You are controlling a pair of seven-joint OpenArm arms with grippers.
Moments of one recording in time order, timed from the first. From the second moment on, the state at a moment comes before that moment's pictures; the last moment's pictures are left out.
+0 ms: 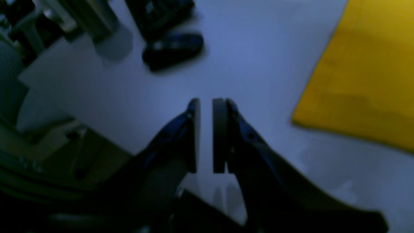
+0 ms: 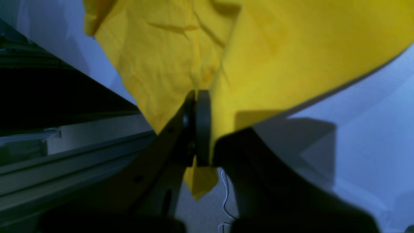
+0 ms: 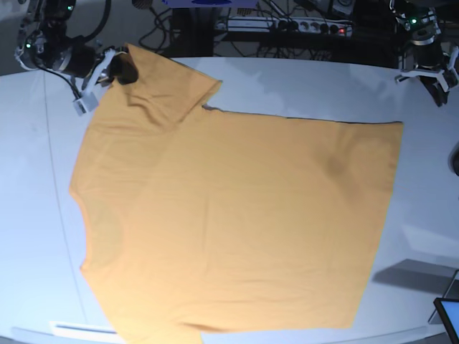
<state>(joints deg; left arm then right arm) 32.9 -8.5 -45.0 93.9 -9.6 -7.6 -0.1 -25.9 6.2 23.3 99.6 50.0 39.7 -72.0</state>
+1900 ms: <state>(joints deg) 18.1 -20.2 -44.0 70.9 -32.5 -32.2 20.5 -25.9 7.1 23.3 99.6 50.0 39.5 -72.0</state>
